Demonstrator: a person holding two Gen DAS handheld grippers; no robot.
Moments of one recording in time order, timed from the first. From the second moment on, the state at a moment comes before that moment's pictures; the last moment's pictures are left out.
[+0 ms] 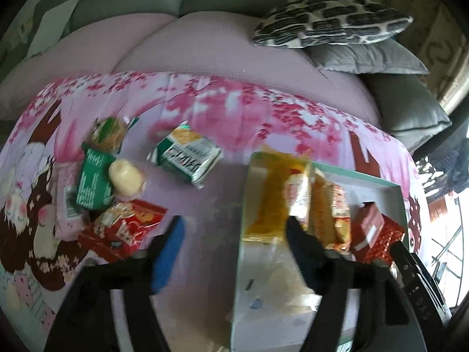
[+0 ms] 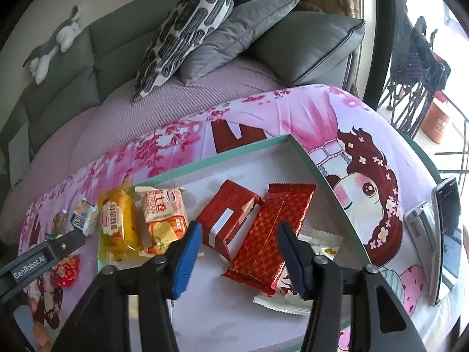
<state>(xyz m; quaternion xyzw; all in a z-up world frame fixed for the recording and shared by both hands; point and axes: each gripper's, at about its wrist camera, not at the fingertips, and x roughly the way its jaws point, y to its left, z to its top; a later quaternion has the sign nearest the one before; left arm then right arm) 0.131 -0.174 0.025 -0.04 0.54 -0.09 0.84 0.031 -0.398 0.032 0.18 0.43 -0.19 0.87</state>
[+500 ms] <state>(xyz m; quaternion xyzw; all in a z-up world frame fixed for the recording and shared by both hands) 0.121 -0.136 0.003 -0.07 0.55 -0.03 0.83 0.033 -0.399 0.030 0.18 0.43 -0.19 0.87</state>
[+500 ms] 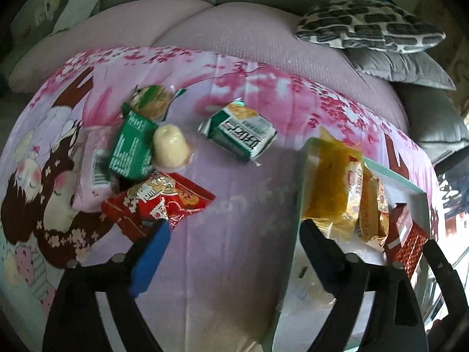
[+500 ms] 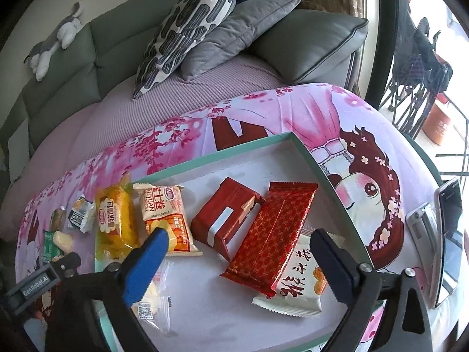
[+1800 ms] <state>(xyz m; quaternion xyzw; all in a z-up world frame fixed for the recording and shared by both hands) 0.103 -0.006 0.044 -0.07 0.44 0.08 0.89 0.059 -0.276 0.051 0.14 0.39 -0.03 0.91</state>
